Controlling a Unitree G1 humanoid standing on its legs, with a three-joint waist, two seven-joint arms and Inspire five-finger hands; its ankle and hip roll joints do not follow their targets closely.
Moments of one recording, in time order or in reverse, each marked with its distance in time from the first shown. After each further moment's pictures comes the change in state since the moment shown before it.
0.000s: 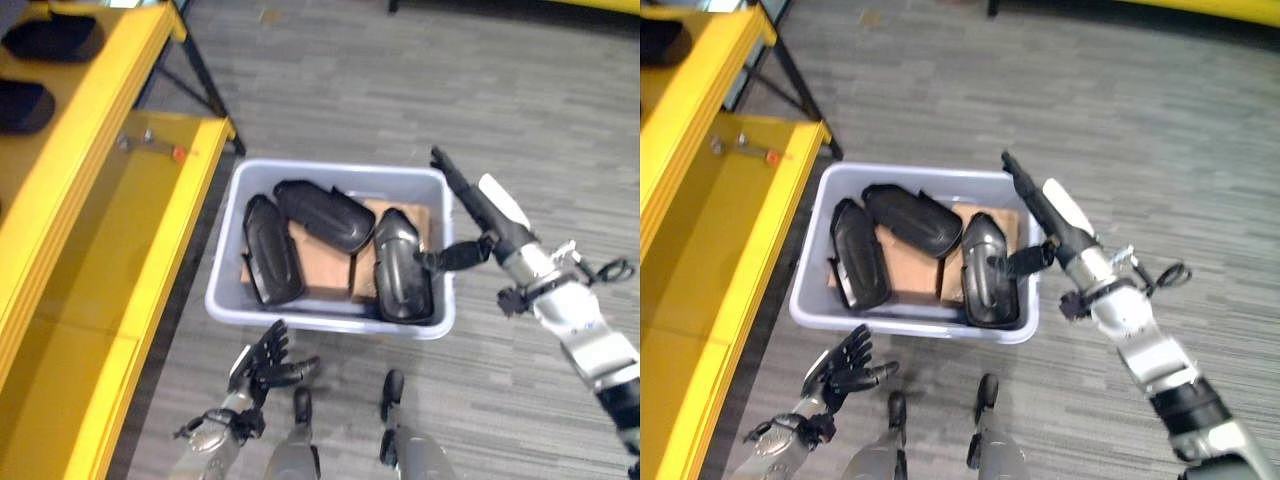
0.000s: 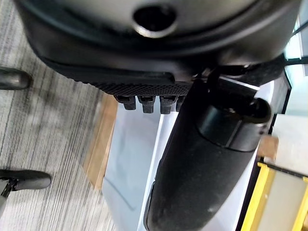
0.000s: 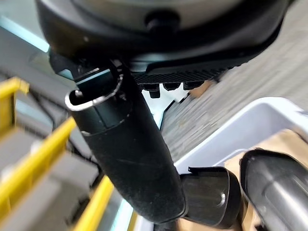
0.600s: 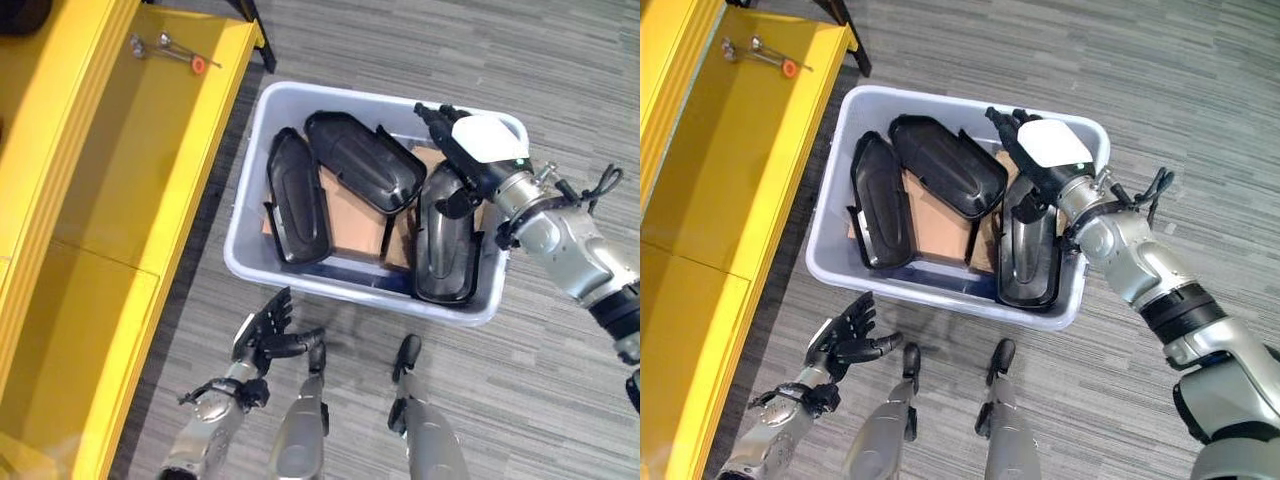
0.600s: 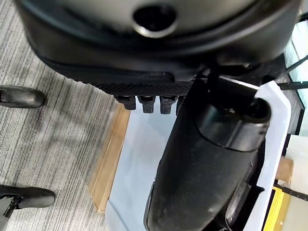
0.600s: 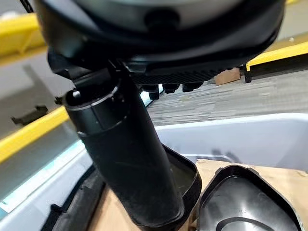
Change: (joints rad) left arm -0.098 0.029 -0.026 -0.007 0.000 -0.016 0.029; right arm -0.470 -0.023 0.344 0.348 -0.336 0.065 -0.069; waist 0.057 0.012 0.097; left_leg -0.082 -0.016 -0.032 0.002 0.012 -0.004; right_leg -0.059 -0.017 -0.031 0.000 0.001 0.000
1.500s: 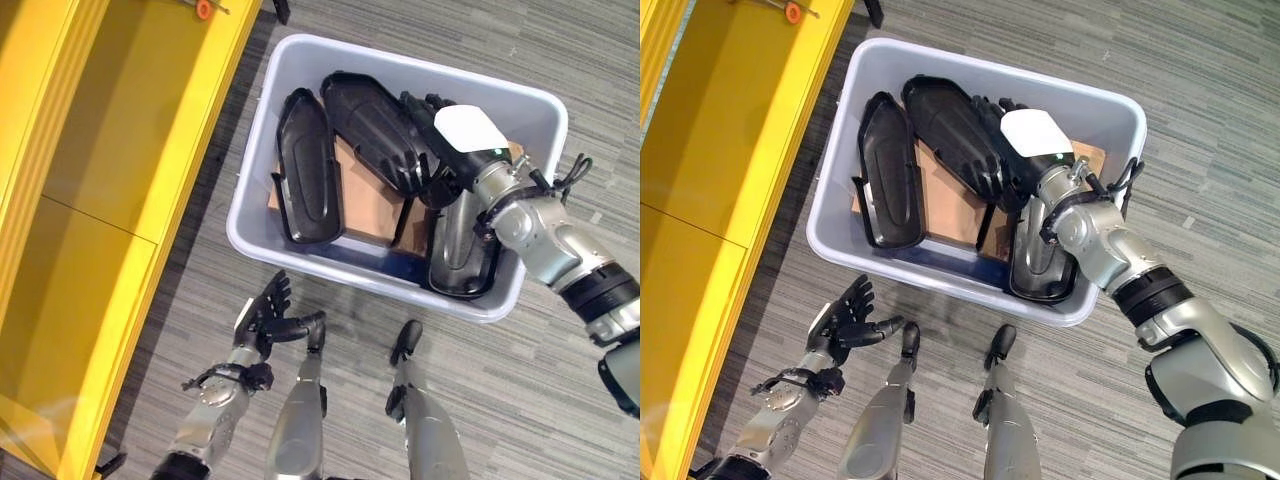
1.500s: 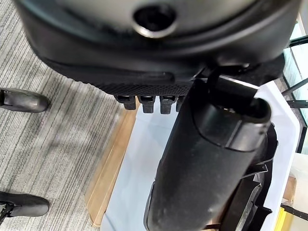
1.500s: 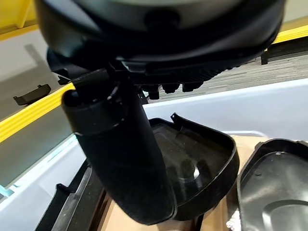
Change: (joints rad) left arm -0.054 0.000 -0.018 0.000 0.000 -0.022 0.060; right arm -0.055 0.103 0.047 0.060 0.006 0.023 -0.024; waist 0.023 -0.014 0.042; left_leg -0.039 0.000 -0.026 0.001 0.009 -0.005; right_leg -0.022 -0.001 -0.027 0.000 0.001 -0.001
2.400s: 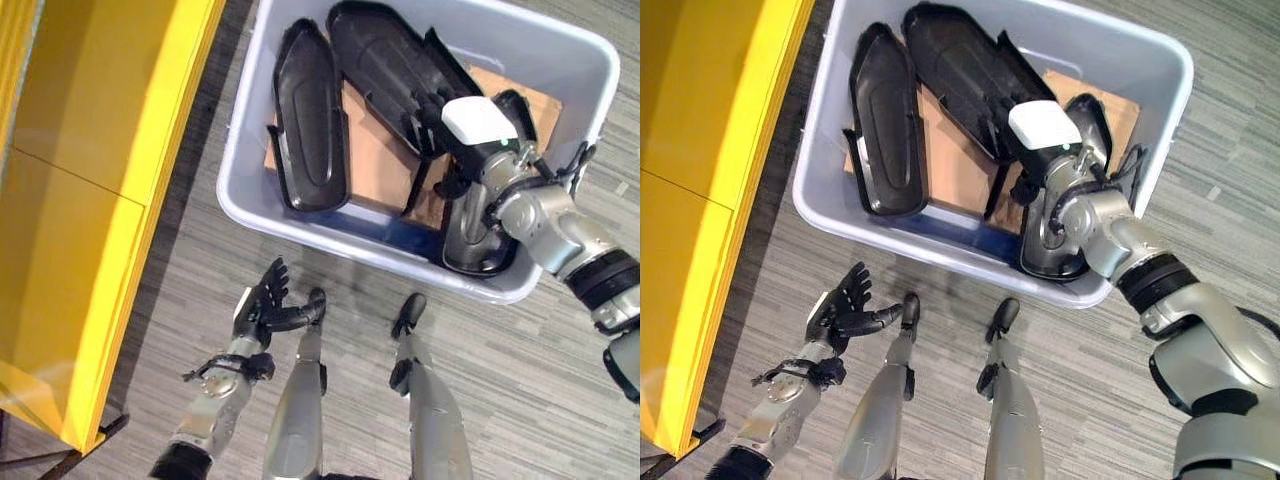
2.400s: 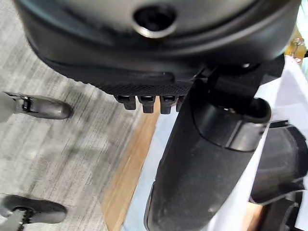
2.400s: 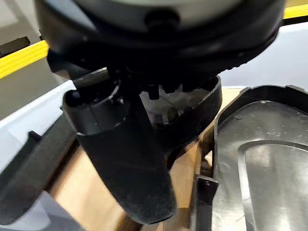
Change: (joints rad) left arm -0.045 0.009 -0.008 -0.002 0.000 -0.027 0.041; right arm -0.145 -0.034 0.125 0.132 -0.025 0.020 -0.021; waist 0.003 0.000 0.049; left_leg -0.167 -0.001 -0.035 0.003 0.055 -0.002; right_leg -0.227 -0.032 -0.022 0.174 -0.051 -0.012
